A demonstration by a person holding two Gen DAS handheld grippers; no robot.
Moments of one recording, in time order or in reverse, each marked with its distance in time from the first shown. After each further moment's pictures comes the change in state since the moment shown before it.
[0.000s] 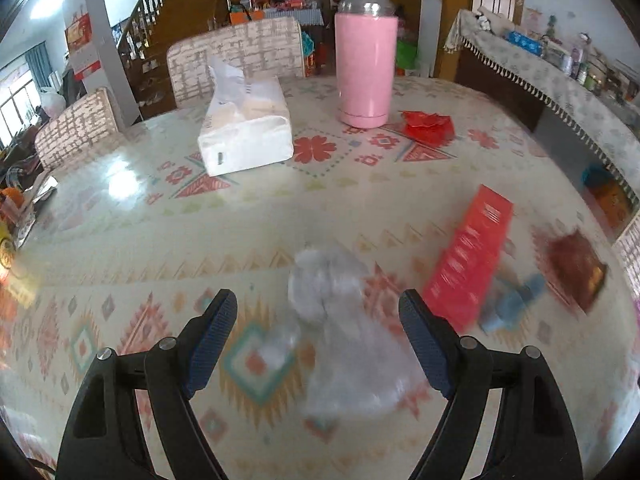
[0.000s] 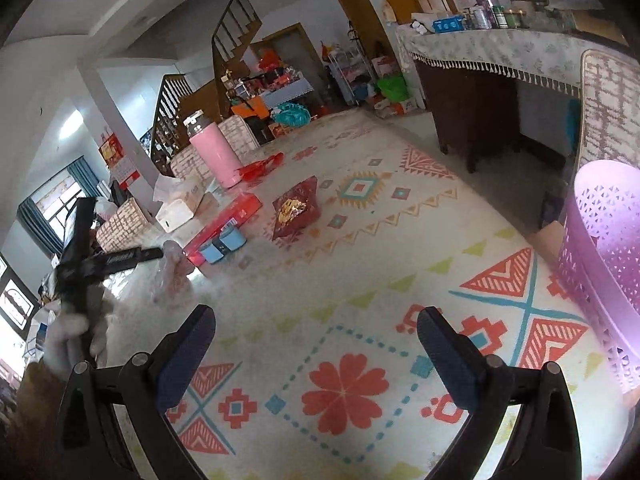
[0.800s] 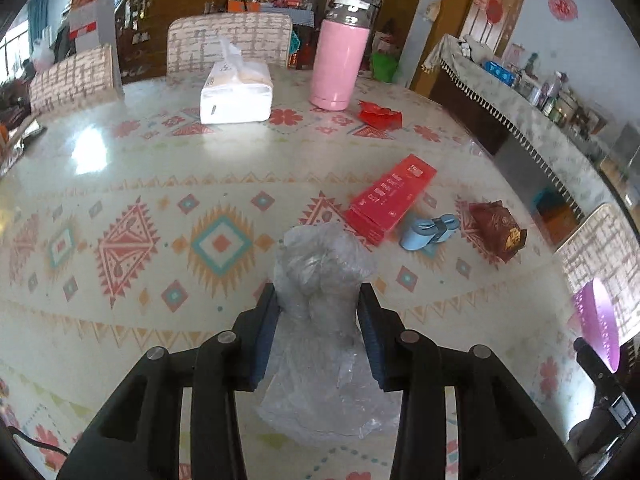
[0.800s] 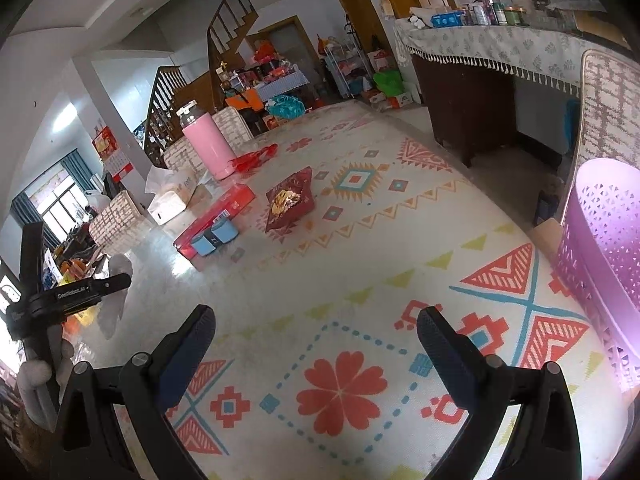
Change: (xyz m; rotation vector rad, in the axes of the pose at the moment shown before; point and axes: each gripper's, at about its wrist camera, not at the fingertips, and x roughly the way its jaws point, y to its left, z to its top) left arm -0.067 0.004 -0.079 -0.135 -0.022 -0.199; right arm 0.008 0.001 -0.001 0.000 0.033 -0.020
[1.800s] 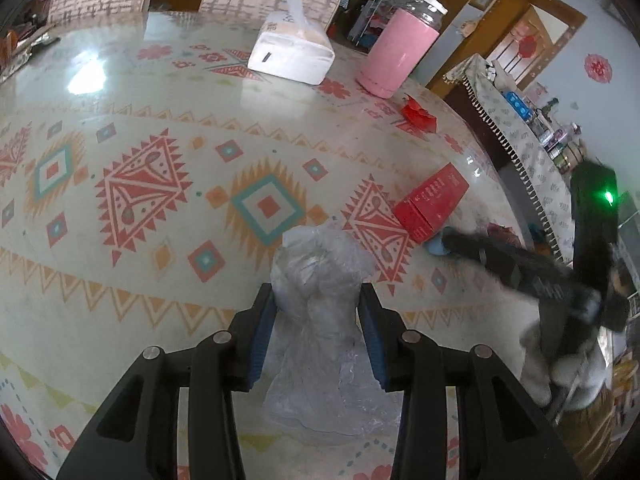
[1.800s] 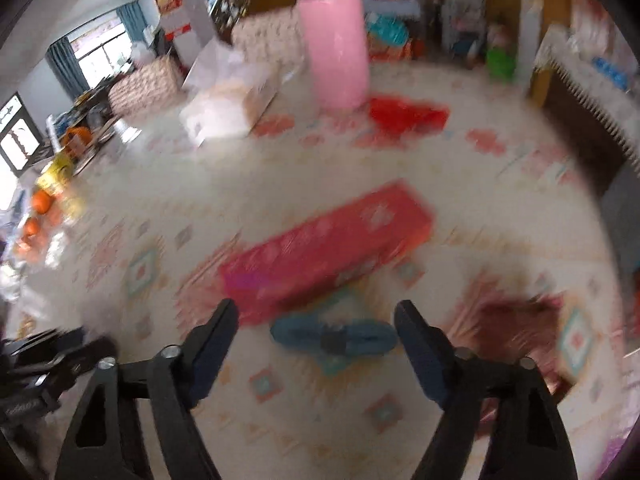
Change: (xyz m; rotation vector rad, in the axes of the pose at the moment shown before) left arm 0.016 0.062 -0.006 -0.218 0.081 -0.113; right arm 0.196 0.163 0.080 -0.421 0.408 0.089
